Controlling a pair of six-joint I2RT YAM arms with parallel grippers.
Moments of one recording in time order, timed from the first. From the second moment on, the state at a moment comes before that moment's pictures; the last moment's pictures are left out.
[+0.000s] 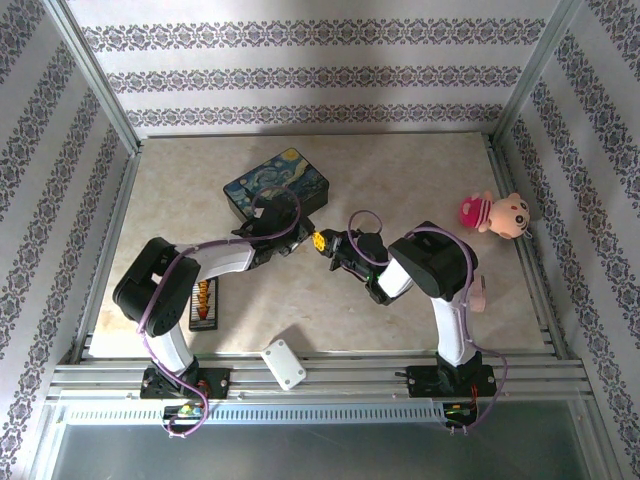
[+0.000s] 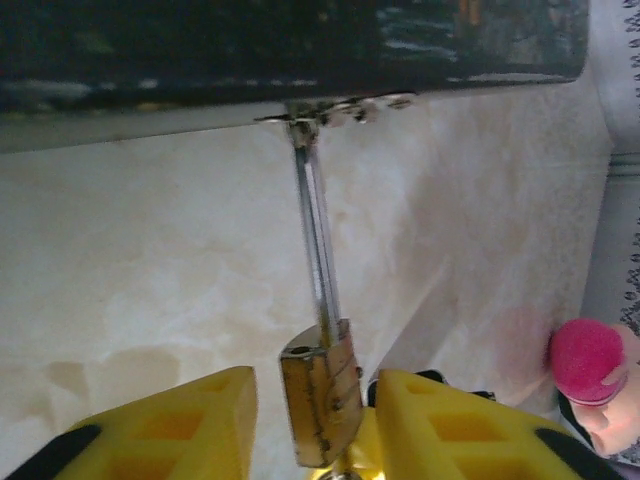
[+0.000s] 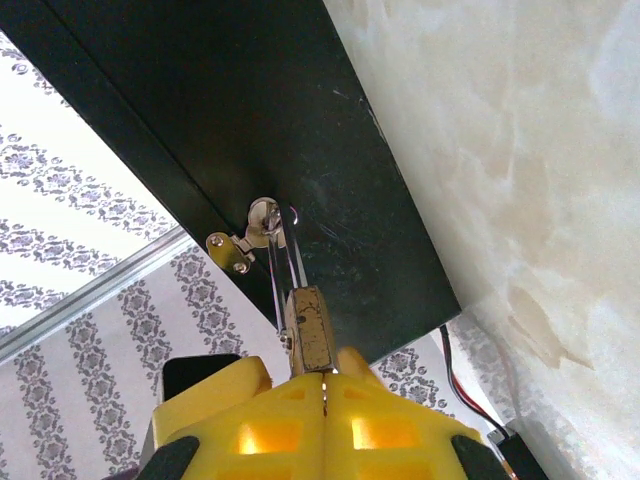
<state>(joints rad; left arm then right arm) -0.55 1.75 0.95 0.10 0.04 -1.23 0.60 2.08 0.62 1.31 -0.26 2.07</state>
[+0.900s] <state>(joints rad) -0.55 1.78 0.95 0.14 0.07 -1.24 0.55 2.00 0.49 1.28 -0.25 1.84</state>
